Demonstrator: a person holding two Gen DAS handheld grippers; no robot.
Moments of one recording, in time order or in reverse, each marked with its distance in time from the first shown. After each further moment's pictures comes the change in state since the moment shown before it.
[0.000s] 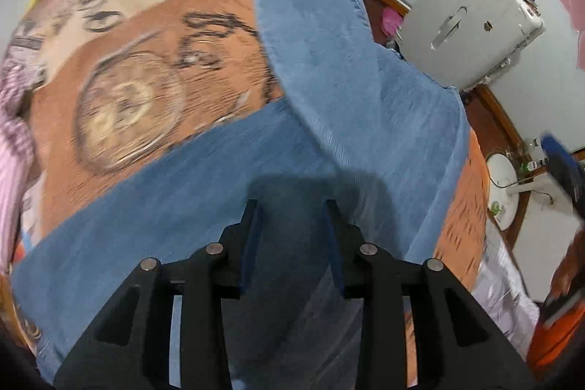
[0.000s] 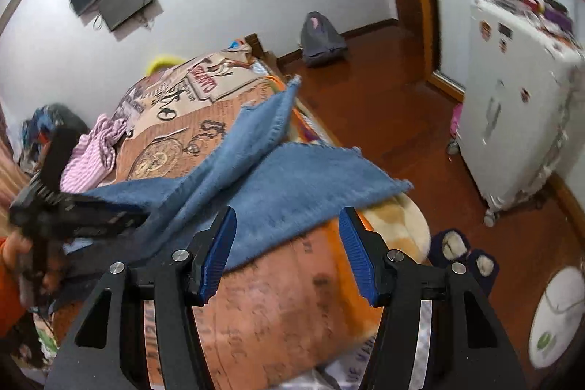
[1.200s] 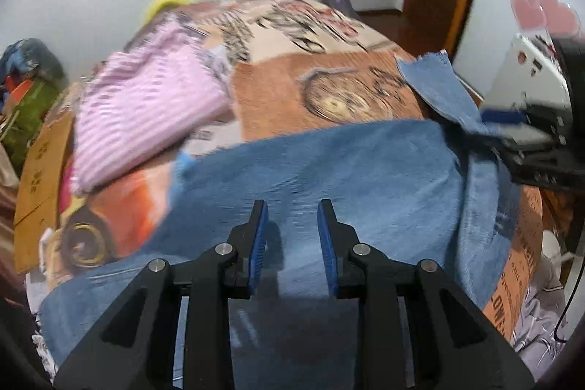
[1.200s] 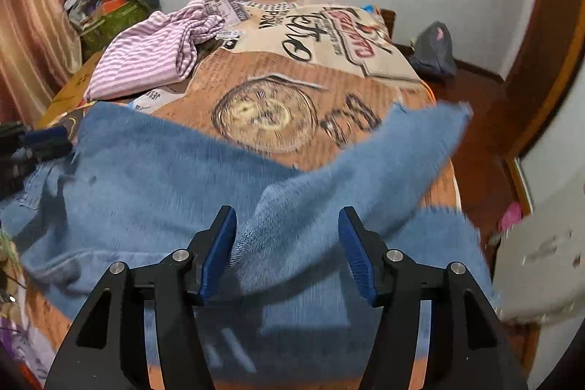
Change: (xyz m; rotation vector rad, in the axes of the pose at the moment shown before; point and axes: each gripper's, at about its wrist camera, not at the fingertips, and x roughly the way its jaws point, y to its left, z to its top) left arm -0.106 0.137 -0.155 -0.226 -0.366 0.243; right arm 0.109 0.192 0.017 -0.580 0.188 0.104
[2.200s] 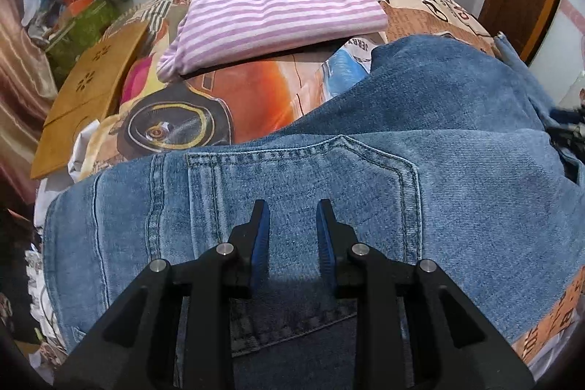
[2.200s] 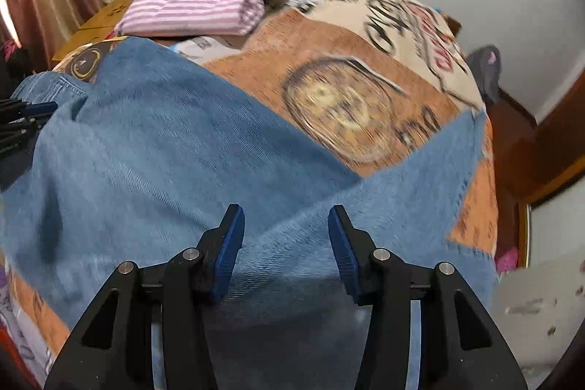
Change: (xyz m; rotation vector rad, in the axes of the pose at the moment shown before) left arm 0.003 0.136 -0.097 -0.271 0.089 0.162; right arm 0.025 0.052 0.006 -0.216 0.128 0.058
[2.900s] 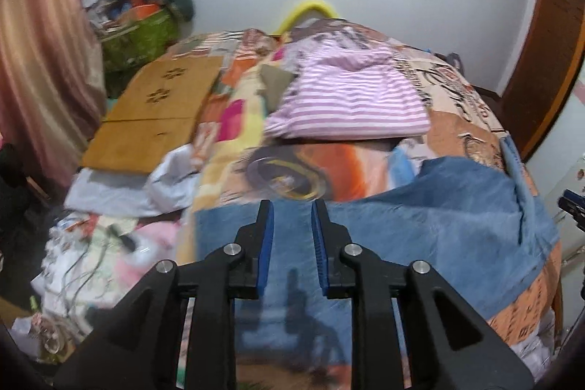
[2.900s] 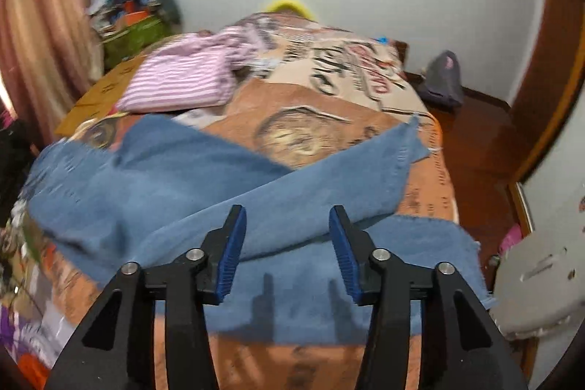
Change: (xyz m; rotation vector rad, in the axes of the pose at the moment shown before) left arm -0.117 0.088 0.008 -0.179 -0.207 0.046; right arm -0.070 -0.021 -0.019 0.205 -0.220 -0.051
